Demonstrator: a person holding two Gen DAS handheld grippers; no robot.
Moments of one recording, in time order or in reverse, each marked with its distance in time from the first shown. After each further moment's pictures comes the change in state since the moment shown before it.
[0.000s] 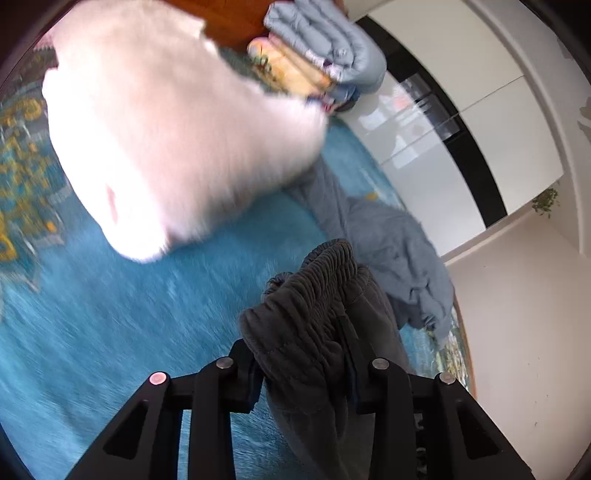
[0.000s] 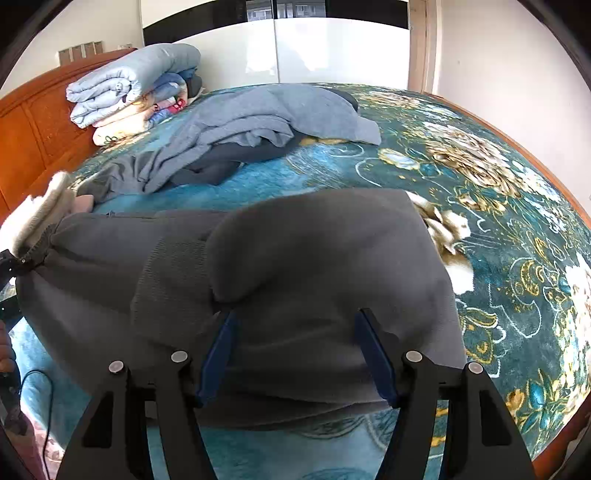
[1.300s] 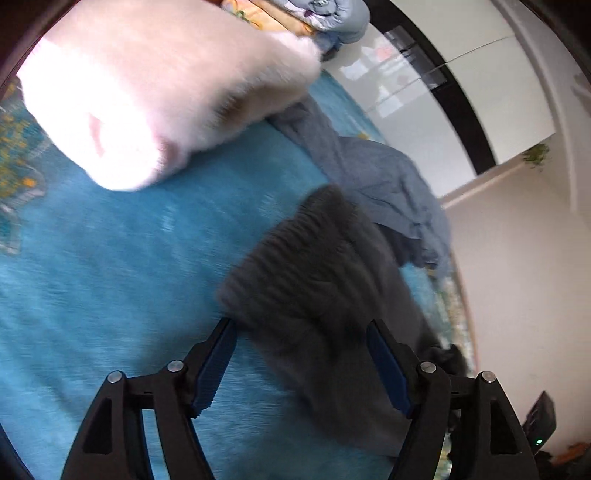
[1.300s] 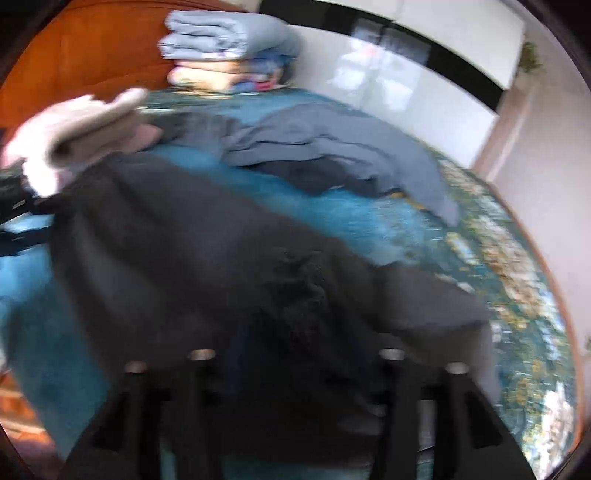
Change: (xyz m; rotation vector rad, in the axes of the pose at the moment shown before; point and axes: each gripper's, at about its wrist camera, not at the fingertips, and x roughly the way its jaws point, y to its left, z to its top) left arm 0.024 0.014 -0.042 0.067 0.248 -0.070; right arm 0.009 0.091 -0.003 -0.440 -0.047 0.046
